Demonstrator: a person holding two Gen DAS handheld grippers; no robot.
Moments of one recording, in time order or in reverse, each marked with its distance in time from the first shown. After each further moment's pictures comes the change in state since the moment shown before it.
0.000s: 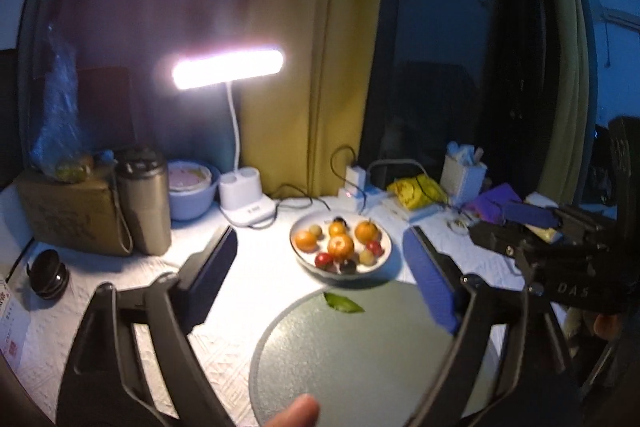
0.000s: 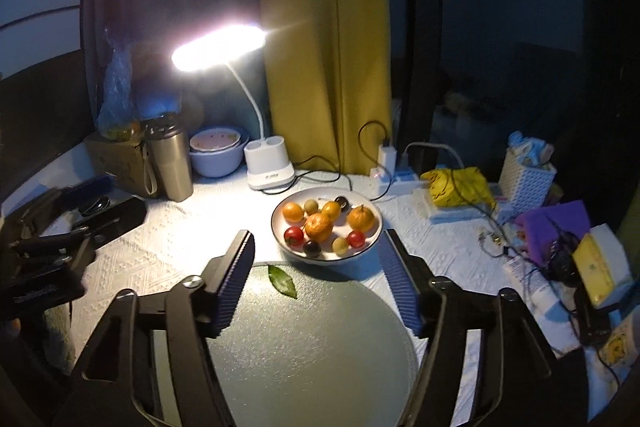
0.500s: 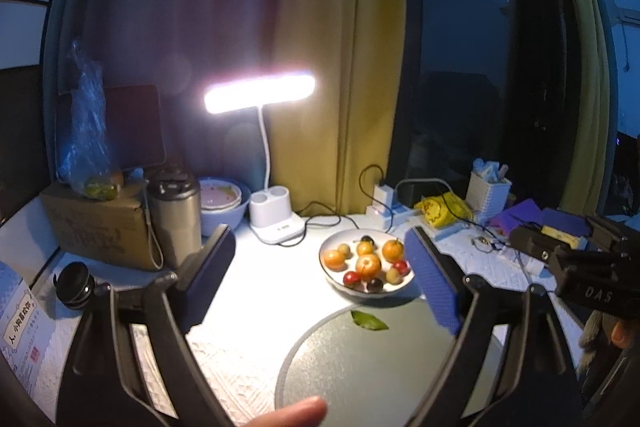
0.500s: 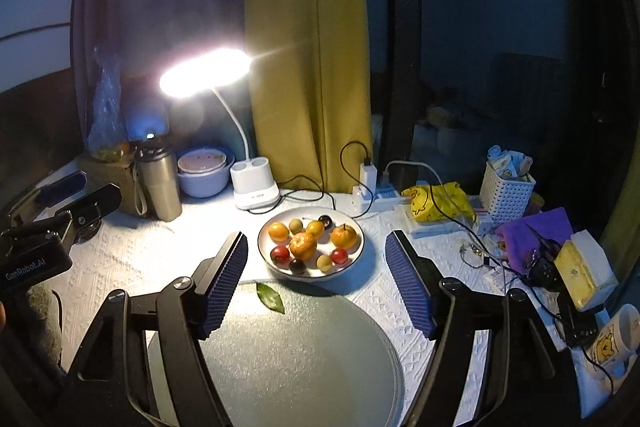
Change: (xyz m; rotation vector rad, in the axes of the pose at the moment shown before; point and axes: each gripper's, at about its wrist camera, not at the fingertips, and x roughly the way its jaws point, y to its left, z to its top) left arm -0.006 0.007 0.013 0.000 -0.046 0.094; right arm -0.016 -0.008 0.009 0.026 -0.059 -0.047
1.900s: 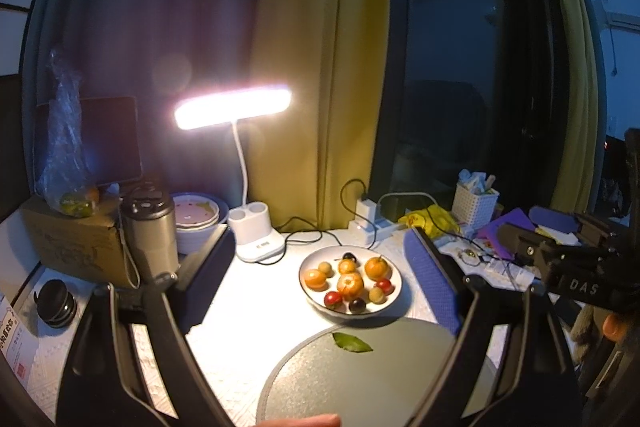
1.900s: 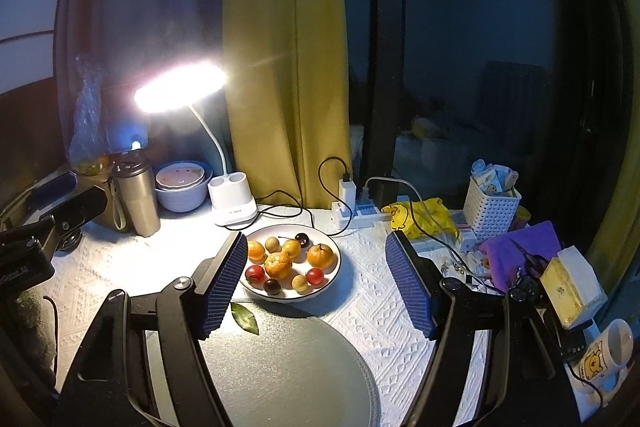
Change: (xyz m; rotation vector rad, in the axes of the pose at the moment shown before) left arm 0.018 -0.013 0.012 0.008 -0.028 -0.059; right arm 0.010 -0.016 0.014 -0.001 -0.027 -0.049
